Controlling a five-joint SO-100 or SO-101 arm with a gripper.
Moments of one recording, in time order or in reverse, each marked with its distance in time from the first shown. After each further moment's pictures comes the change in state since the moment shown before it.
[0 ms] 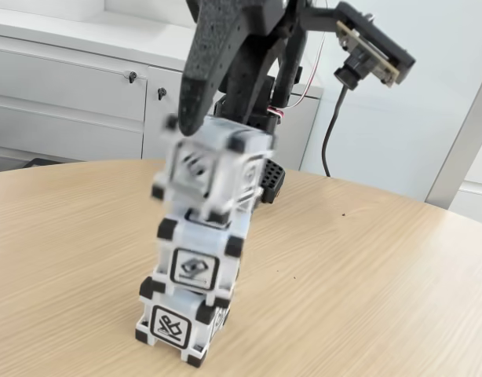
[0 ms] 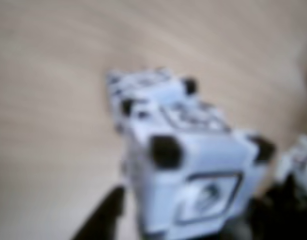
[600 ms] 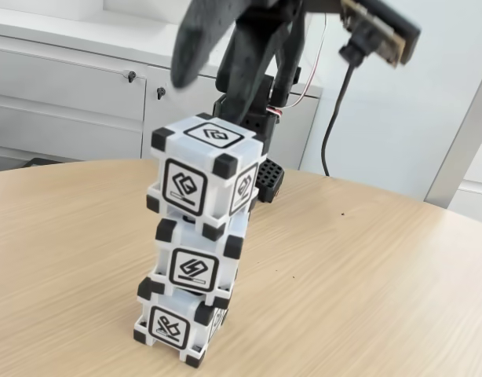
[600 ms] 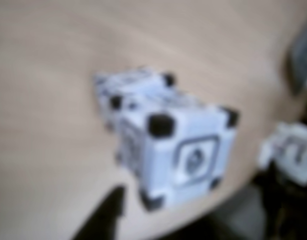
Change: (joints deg) arm 0.0 6.5 0.0 0.0 2.7
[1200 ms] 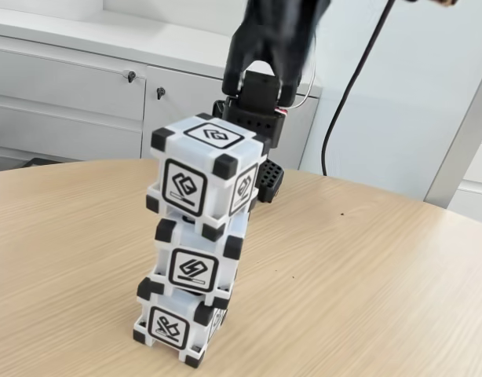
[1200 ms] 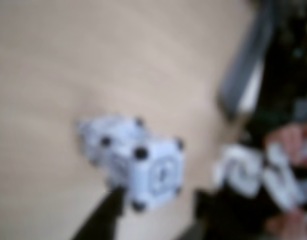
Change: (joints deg) arm -14.0 14.4 0.0 0.0 8.5
